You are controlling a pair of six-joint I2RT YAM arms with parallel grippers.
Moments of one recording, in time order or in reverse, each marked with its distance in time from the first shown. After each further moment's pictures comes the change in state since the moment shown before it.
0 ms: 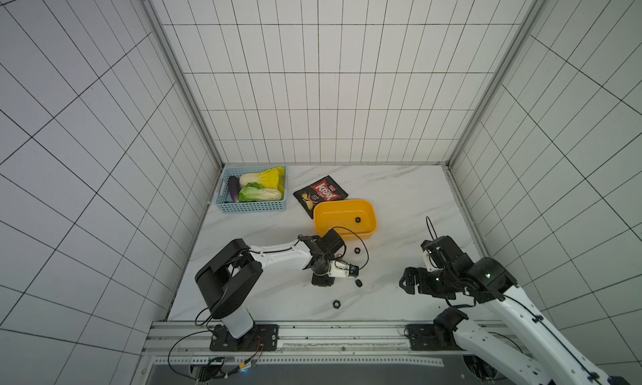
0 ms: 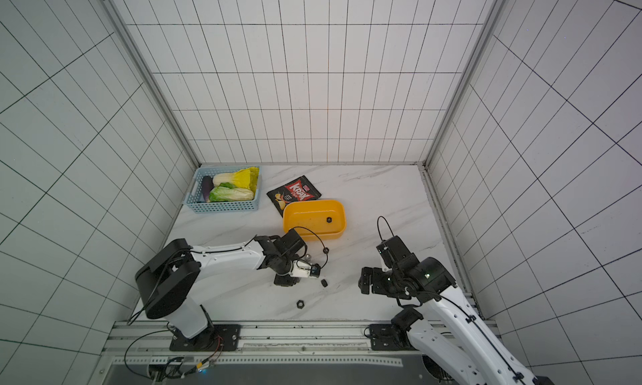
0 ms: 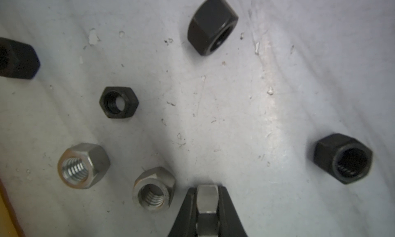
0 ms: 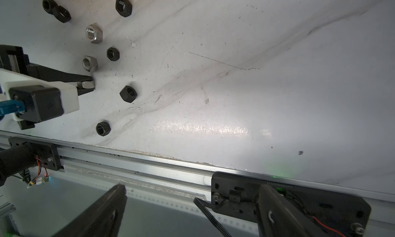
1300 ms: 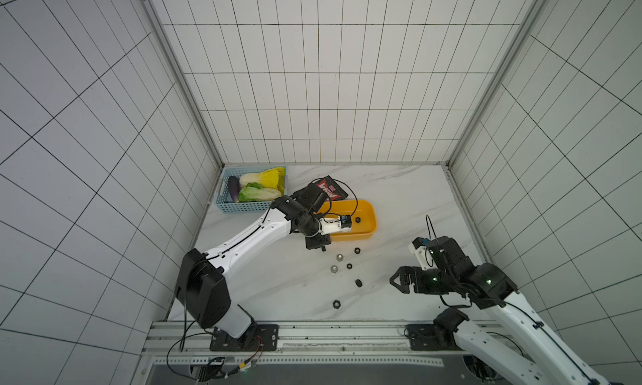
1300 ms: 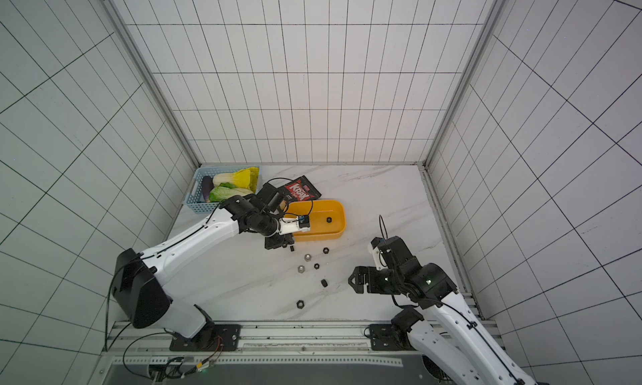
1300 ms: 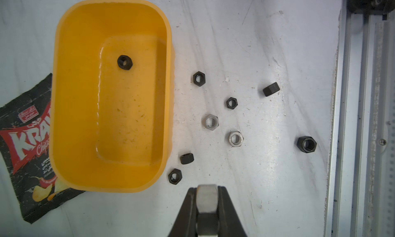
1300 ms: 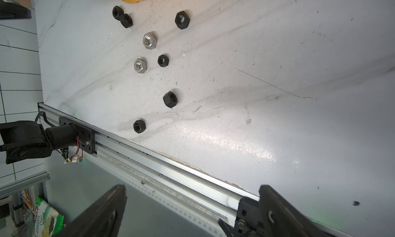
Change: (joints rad) left arm 0.238 -0.101 0.457 -0.404 0.101 -0.055; right arm -0.002 -0.053 -0.056 0.164 -0.138 -0.065
